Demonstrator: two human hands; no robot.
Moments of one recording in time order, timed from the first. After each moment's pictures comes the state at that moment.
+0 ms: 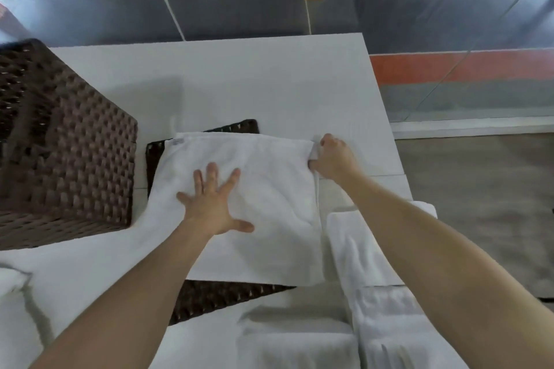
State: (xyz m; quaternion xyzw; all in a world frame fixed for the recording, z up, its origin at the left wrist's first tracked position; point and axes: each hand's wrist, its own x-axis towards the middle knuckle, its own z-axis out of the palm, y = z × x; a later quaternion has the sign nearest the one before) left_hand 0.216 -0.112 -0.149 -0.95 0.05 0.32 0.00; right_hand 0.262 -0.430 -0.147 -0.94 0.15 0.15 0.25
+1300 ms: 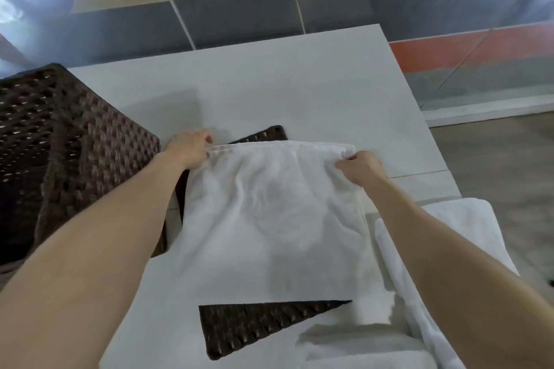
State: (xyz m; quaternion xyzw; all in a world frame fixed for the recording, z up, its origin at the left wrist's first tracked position) left_hand 0.426 -0.005 -0.150 -0.97 0.13 0.22 0.00; right_hand 0.262 -0.394 -0.168 -0.81 0.42 0.19 0.37
